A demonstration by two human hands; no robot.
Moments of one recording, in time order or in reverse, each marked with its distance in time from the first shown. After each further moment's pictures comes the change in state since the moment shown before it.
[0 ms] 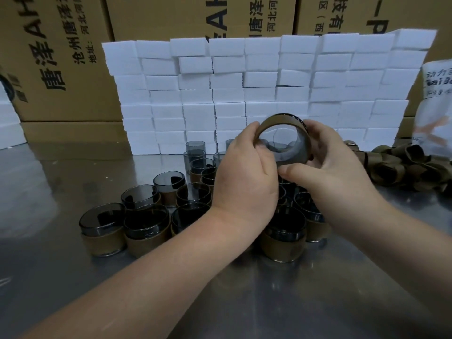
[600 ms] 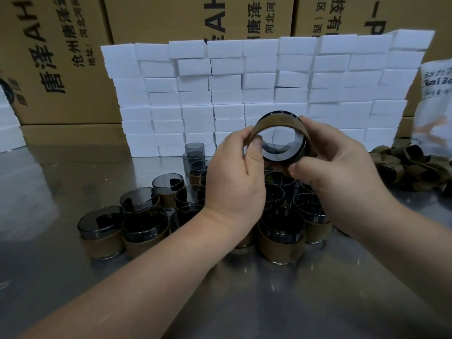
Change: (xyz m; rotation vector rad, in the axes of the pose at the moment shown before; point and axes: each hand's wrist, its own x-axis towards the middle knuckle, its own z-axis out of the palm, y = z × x) left_hand -0.001 -0.016 0.002 -0.275 0.042 -0.037; right_hand 0.001 -0.004 -0.006 0.016 0.045 0.041
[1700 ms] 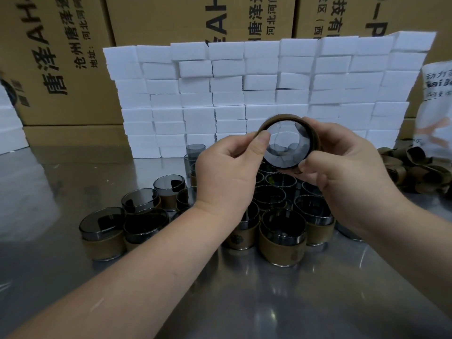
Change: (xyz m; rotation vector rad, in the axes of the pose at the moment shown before) left_hand 0.012 0.004 -0.006 -0.093 0.071 -0.118; right_hand 0.008 0.003 -0.005 0.206 0.022 -0.013
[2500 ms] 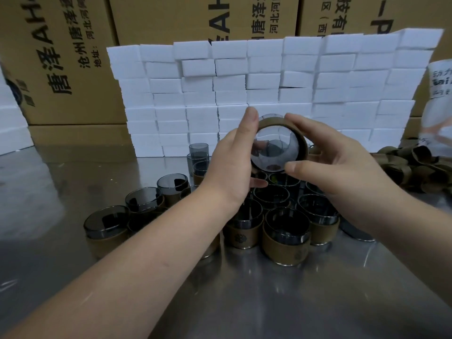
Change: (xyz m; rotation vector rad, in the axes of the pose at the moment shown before) left_hand 0.012 0.015 -0.005 -0.121 -0.306 -0.327; right_hand -0.002 -0.003 -0.003 -0.266 -0.228 -0.071
